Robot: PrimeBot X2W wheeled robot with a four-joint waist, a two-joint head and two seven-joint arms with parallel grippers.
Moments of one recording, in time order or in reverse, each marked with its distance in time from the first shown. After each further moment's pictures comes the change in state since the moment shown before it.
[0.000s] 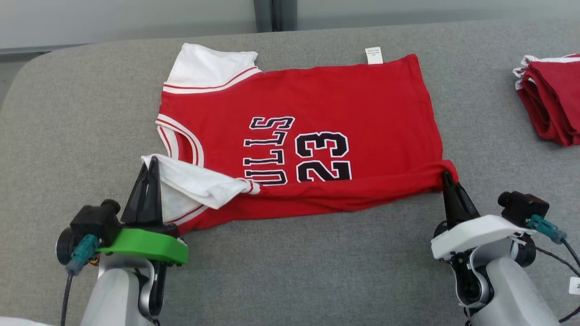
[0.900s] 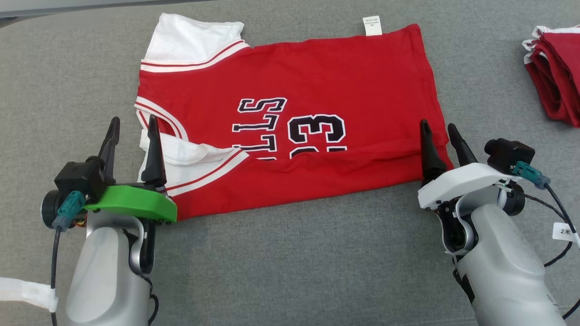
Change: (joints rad) left arm -0.205 -0.015 0.065 0.157 0.045 0.000 0.000; right arm -0.283 0.014 0.028 0.249 -0.040 0.000 -0.054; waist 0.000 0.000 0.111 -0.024
